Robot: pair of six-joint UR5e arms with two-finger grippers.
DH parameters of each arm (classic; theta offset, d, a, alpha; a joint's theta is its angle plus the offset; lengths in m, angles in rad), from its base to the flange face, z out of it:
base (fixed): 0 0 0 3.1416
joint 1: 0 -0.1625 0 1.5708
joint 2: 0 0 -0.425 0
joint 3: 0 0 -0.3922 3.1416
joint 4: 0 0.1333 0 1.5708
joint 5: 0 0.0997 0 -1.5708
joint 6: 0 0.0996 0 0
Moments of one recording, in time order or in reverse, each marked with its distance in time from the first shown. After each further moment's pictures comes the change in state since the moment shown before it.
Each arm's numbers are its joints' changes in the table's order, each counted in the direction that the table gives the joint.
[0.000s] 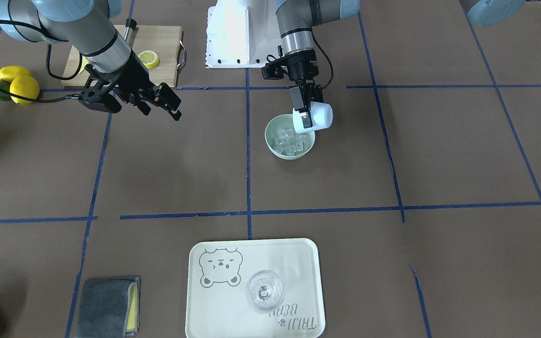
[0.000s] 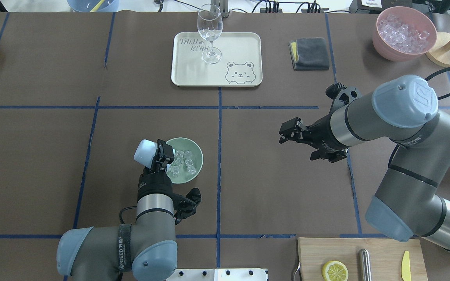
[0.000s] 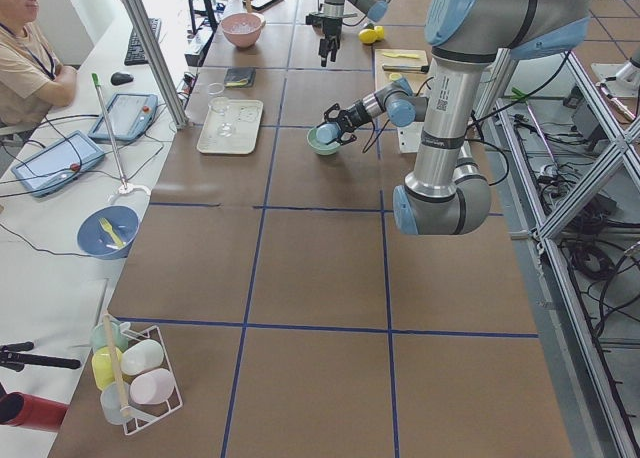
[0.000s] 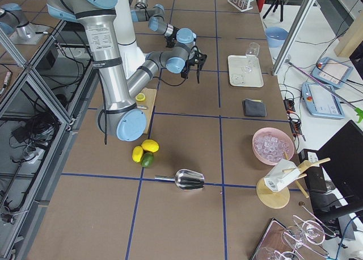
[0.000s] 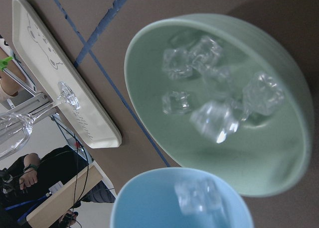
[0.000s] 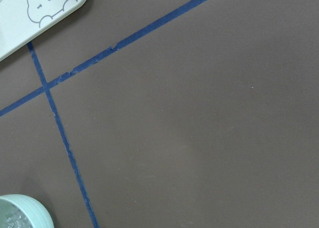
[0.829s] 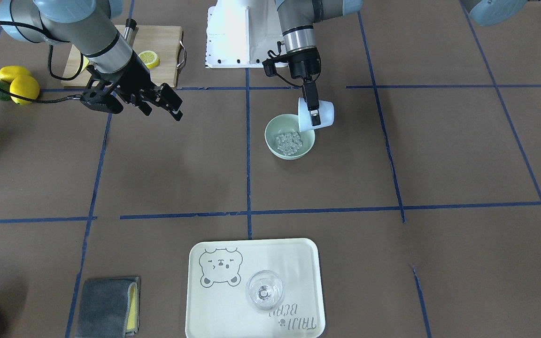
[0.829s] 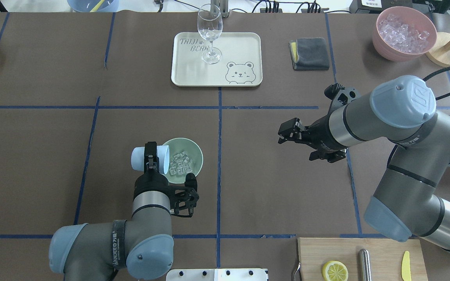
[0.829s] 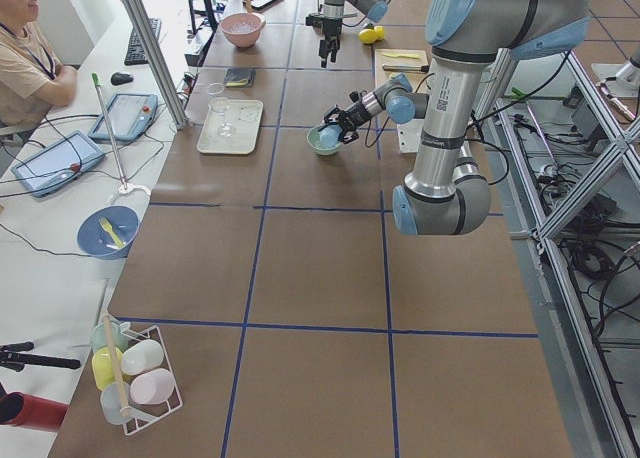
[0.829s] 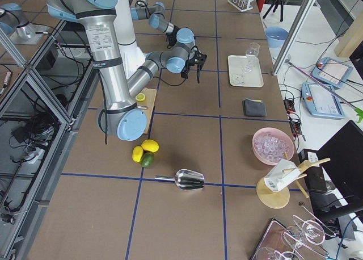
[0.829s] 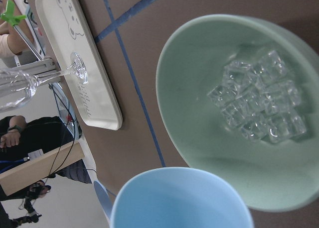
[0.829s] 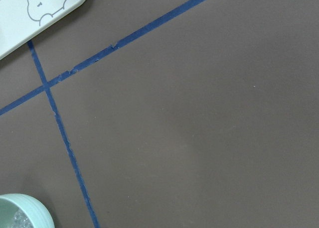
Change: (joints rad) left arm 0.022 -0.012 0.043 0.013 -0.132 -0.565; right arm 0.003 -0.005 0.004 0.000 0.000 0.000
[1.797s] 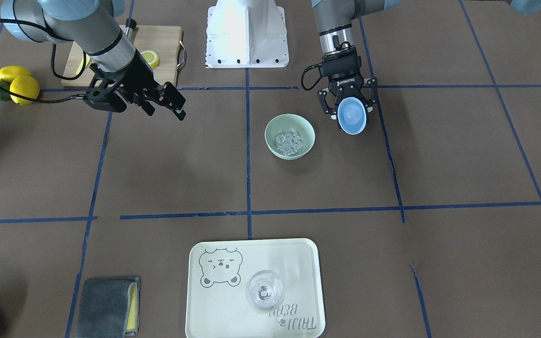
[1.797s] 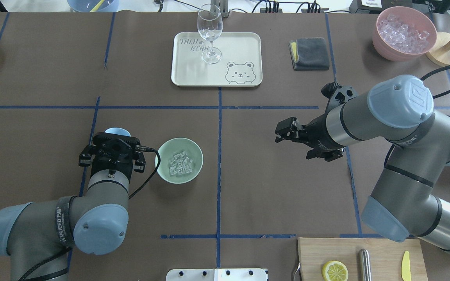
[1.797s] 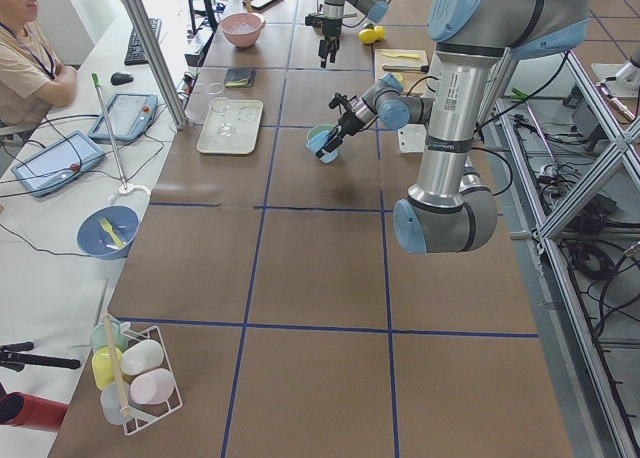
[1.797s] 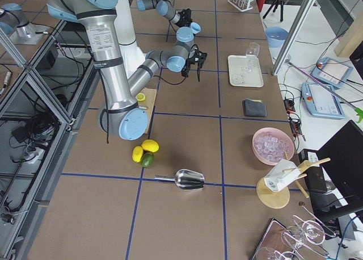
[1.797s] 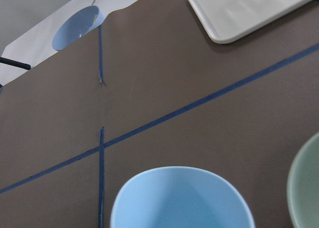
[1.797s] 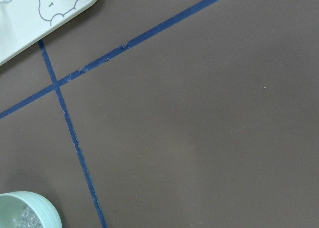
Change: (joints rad) left arm 0.099 -0.176 0.150 -0.036 -0.118 -1.232; right arm 0.004 -0.013 0.000 0.000 -0.014 -0.006
